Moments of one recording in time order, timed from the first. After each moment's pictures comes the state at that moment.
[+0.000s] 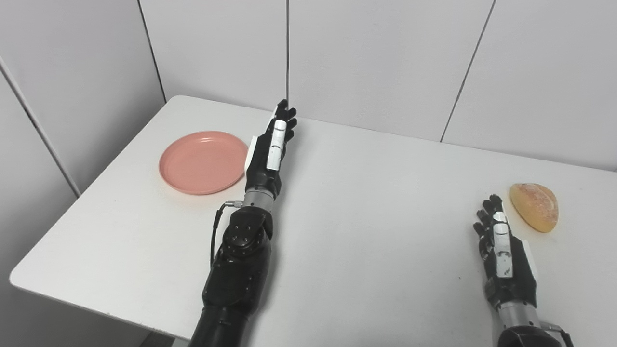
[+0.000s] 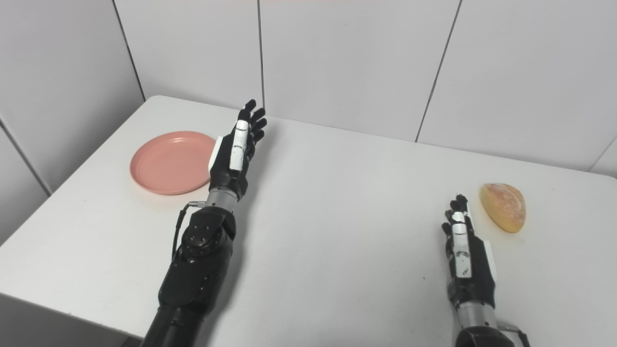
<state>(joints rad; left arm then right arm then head) -0.42 0.02 0.16 0.19 -0.06 -0.03 0.10 -0.21 -0.06 -0.03 0.13 0.14 0.01 0.09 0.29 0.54</state>
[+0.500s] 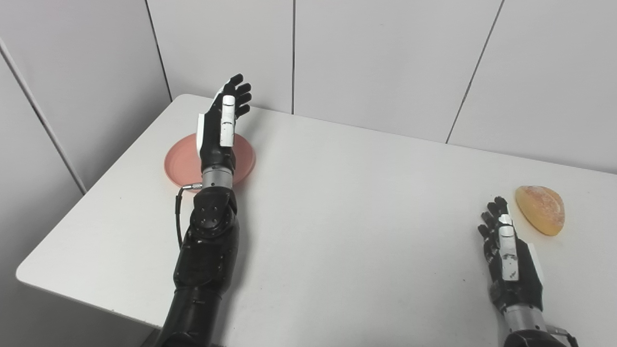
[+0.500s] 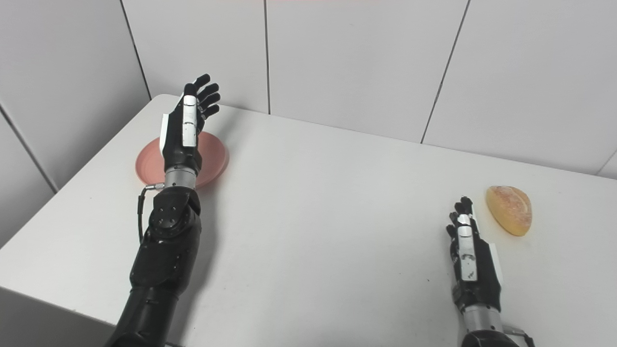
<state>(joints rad) -0.44 0.13 0.27 0.18 -0.03 -0.09 0.23 -0.21 -0.06 -0.03 0.13 0.14 0.01 0.09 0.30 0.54</state>
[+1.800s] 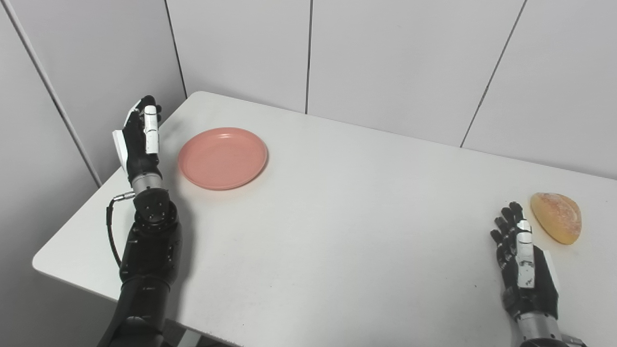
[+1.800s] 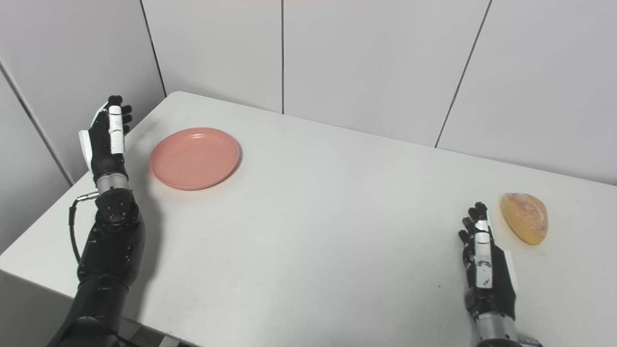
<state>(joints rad) -0.39 0.30 0.41 0.39 0.03 -0.07 0.40 -0.21 -0.07 -0.05 0.15 0.15 0.01 0.12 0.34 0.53</state>
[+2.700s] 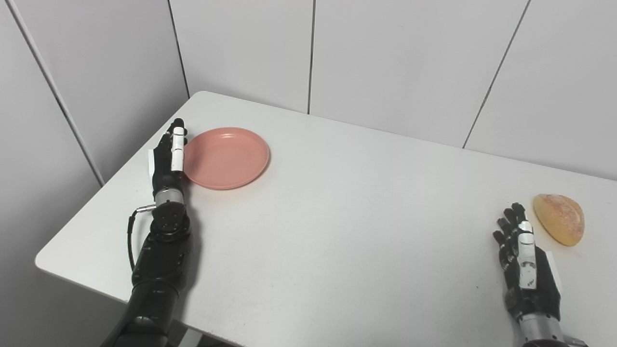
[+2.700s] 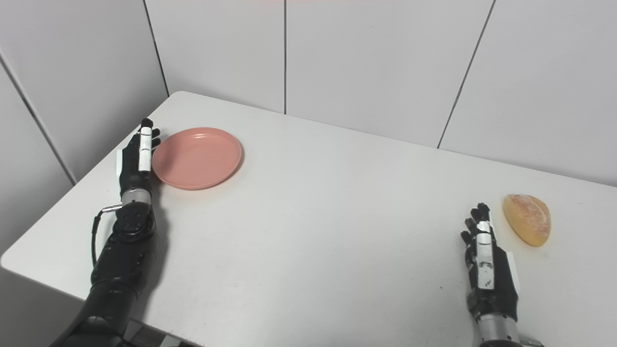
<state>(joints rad) -0.39 0.30 0.32 0.51 -0.06 -0.06 0.29 -0.21 -0.07 -0.05 0.15 0.14 0.00 0.12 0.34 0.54</state>
